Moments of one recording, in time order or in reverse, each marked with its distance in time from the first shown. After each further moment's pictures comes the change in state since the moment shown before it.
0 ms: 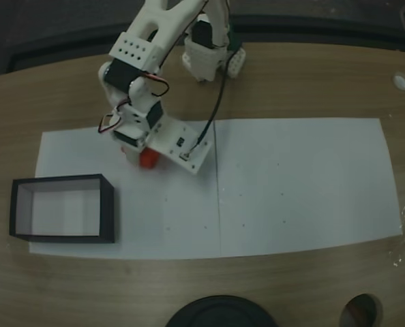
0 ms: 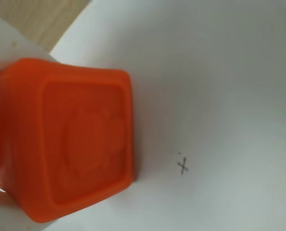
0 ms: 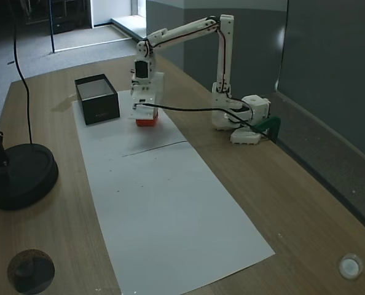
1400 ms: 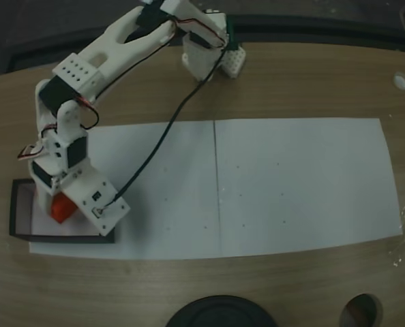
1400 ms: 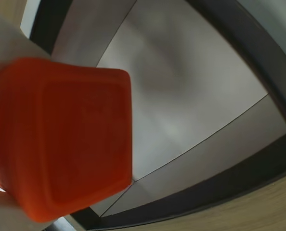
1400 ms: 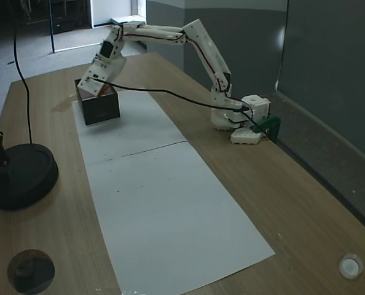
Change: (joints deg) arm 6.2 -32.2 -56.8 -4.5 -0.3
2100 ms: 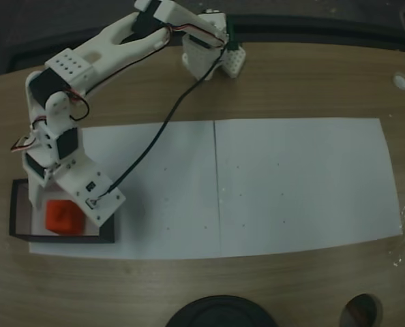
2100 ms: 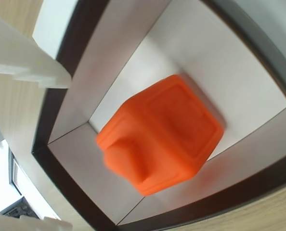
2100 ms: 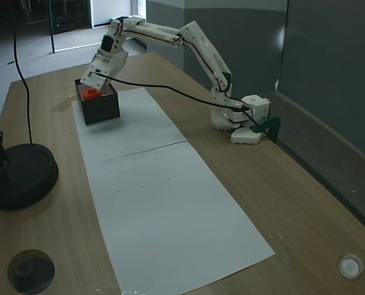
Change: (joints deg) arm 1.5 -4.0 -15.8 15.8 -0.7
